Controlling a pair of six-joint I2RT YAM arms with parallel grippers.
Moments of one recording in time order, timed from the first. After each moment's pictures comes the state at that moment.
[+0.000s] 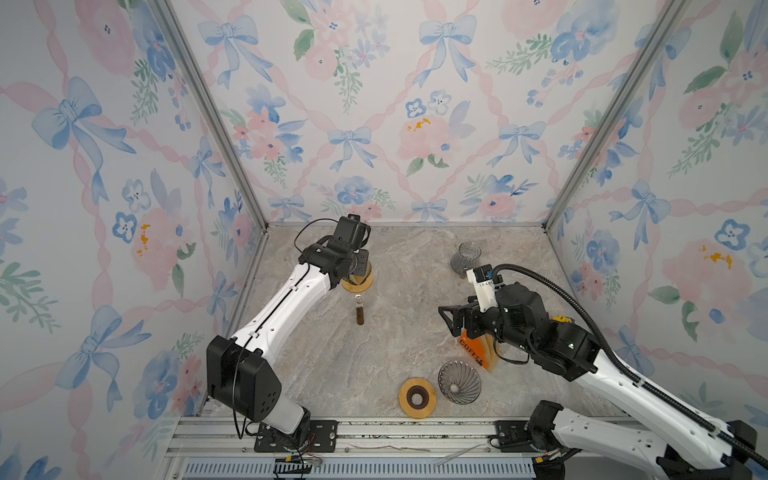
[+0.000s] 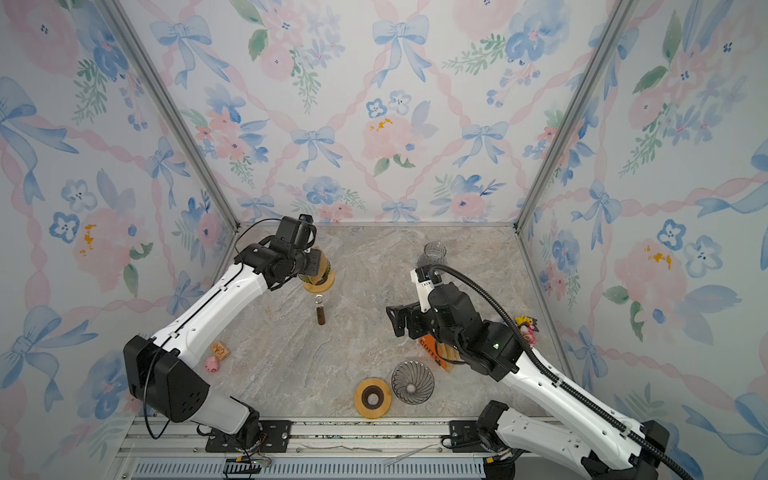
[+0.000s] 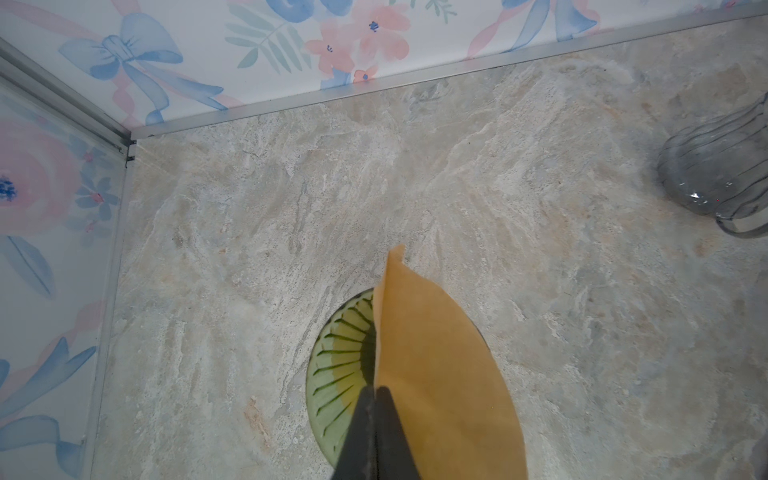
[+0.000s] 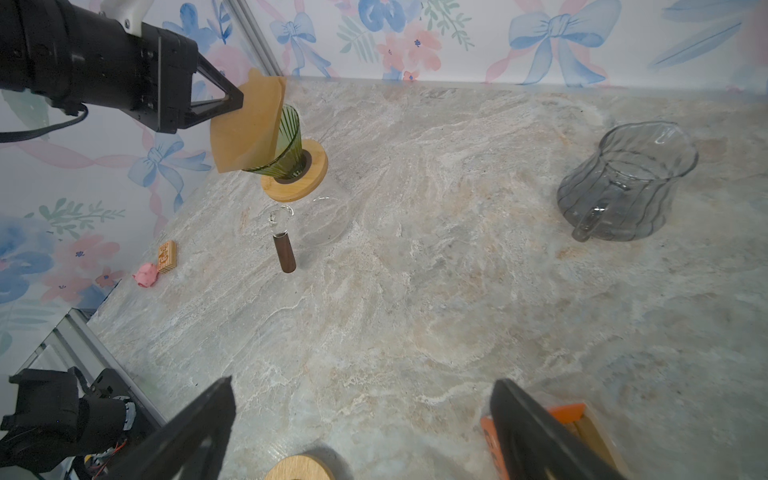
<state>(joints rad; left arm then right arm) -0.42 1.52 1.46 -0.79 -0.29 -0.17 0.86 0.96 0.99 -0.57 0.15 0.41</state>
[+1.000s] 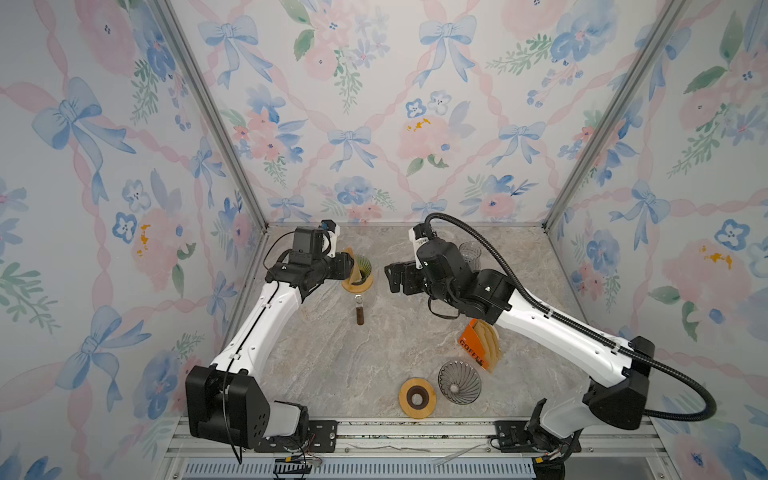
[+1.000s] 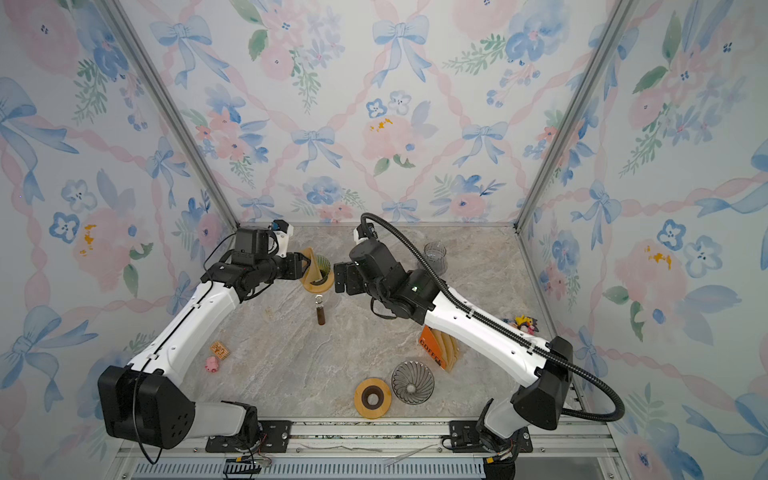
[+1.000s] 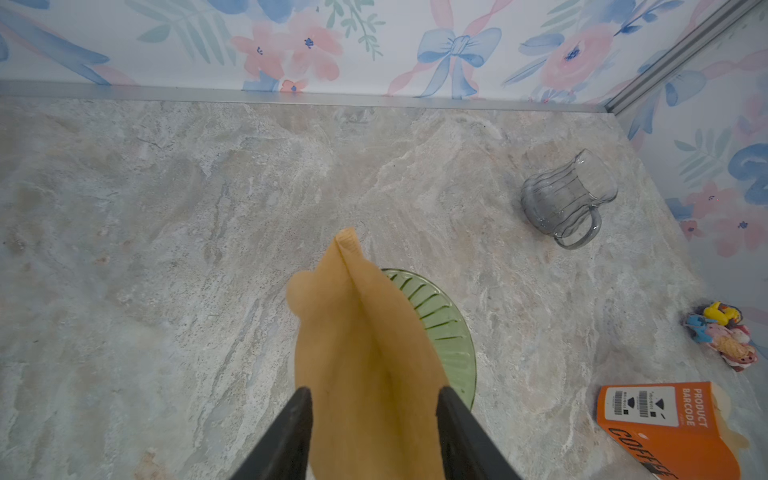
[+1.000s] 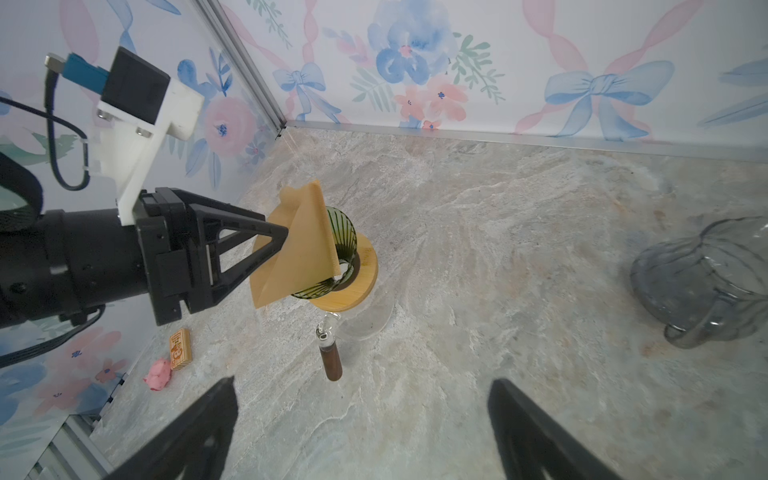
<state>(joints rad) -0.18 1.38 1.22 -0.54 0.21 -0.16 0.94 1.57 1.61 -0.60 0.28 0.52</state>
